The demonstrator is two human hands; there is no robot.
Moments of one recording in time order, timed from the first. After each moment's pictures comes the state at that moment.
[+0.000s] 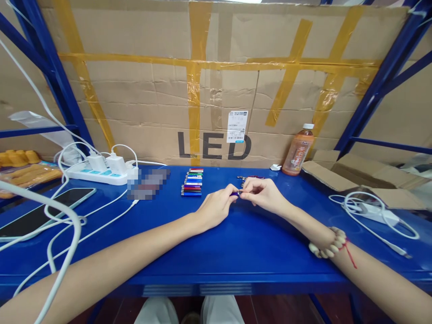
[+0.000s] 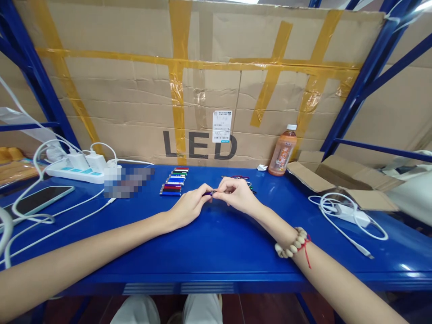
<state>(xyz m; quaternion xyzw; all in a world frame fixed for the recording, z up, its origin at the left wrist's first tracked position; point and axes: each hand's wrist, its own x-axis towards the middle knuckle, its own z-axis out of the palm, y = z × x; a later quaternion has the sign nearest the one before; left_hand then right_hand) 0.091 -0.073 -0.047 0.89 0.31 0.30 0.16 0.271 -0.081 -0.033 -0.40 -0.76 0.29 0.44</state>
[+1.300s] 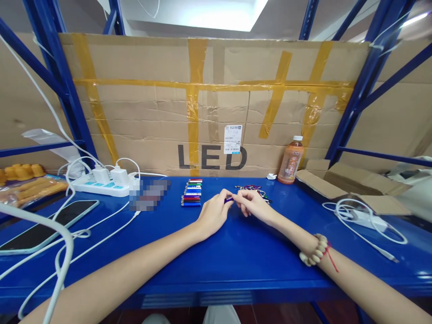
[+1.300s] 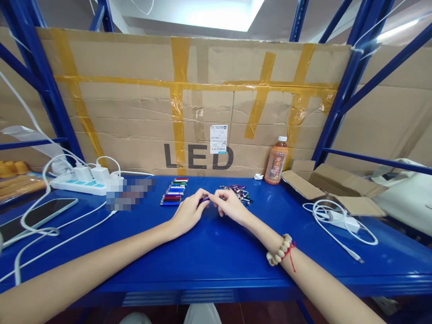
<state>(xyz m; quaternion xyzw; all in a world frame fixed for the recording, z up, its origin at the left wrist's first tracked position) 0.095 -0.074 -0.044 0.85 0.38 0.34 0.15 0.253 -0.082 -0.032 -0.46 -0.70 0.37 0.41</state>
